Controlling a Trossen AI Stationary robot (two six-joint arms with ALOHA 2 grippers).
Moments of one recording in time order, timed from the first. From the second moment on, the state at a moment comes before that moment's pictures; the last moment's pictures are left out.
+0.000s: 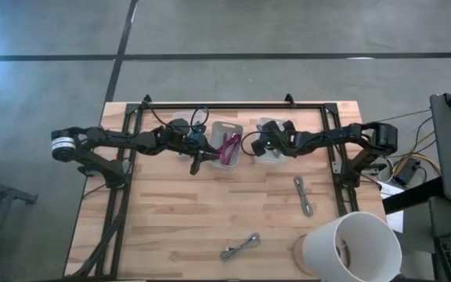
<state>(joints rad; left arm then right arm) 0.32 1.37 0.64 0.37 0.40 0.11 -0.29 1.61 0.75 -0.05 0.60 0.51</state>
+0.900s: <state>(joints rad) 0.32 1.37 0.64 0.37 0.40 0.11 -0.29 1.61 0.75 -0.04 0.59 0.36</state>
